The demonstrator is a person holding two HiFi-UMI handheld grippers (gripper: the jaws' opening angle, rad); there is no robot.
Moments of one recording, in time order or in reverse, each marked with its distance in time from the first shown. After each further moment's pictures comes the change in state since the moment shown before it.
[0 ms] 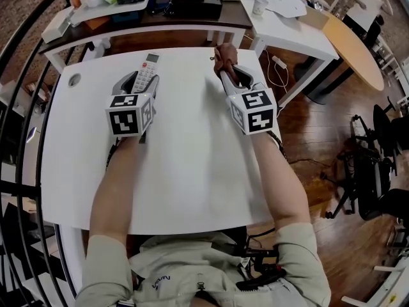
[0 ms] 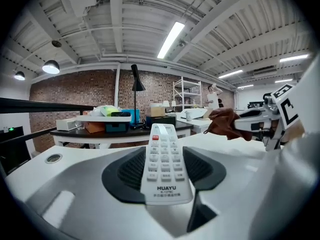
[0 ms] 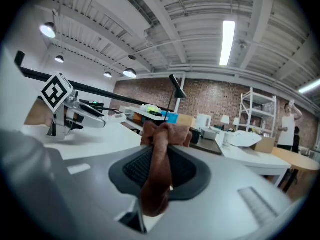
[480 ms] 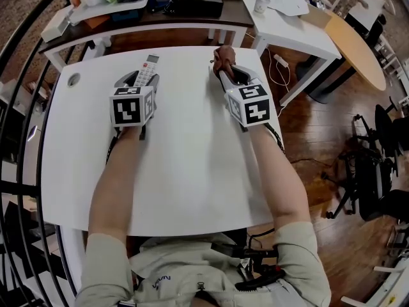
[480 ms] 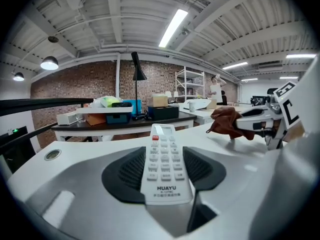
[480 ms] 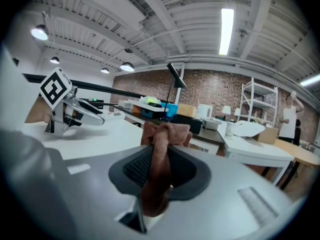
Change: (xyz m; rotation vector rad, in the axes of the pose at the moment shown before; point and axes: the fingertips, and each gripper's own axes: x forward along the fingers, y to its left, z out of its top) left arm 0.023 0.008 -0.016 -0.009 0.118 0.018; right arm 0.024 -0.006 -0.026 0.038 0.097 0.018
